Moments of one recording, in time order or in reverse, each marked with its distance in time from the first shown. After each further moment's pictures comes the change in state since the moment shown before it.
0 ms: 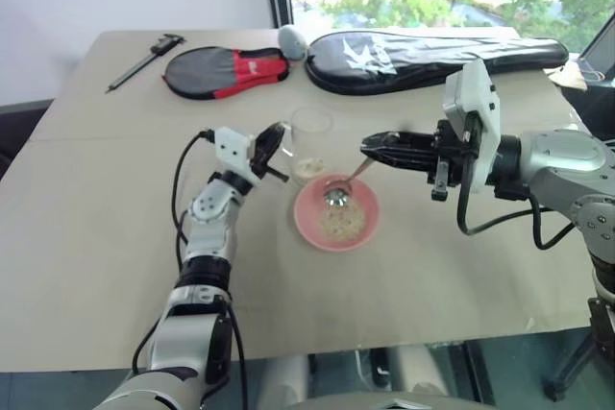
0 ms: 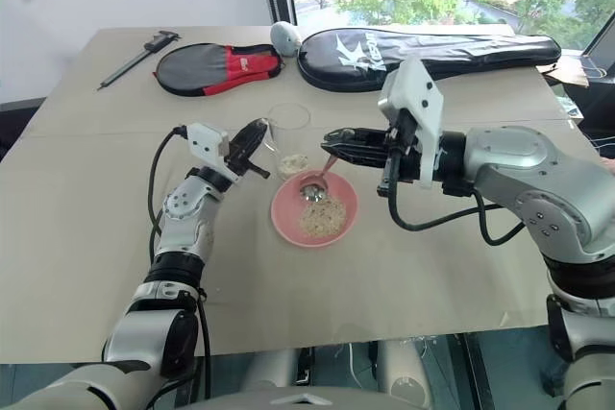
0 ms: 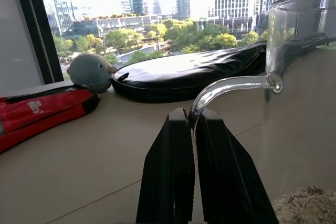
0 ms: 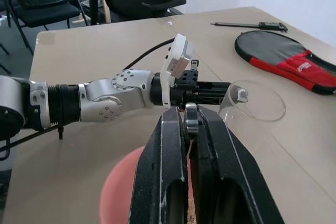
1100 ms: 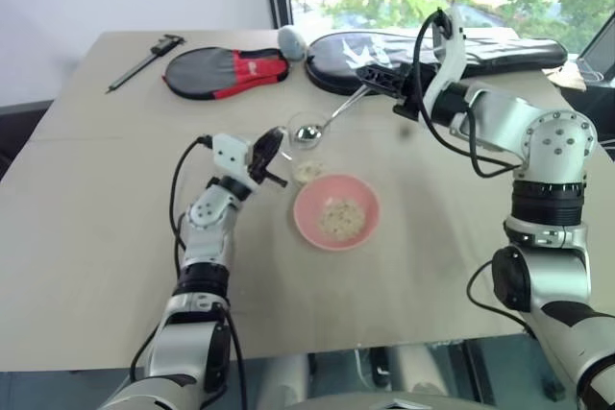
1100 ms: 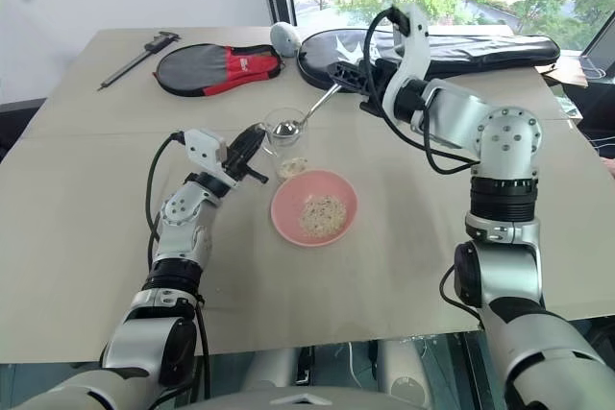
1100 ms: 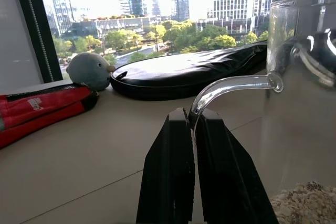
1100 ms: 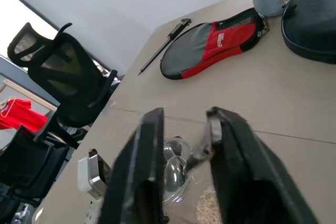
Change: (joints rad) left arm 0.042 -0.002 0.002 -0.041 -0.010 -0.001 0.003; right arm -0.293 0.471 -0.251 0.603 0.346 0.286 -0.780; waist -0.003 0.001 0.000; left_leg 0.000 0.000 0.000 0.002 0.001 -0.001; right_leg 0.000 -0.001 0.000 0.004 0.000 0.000
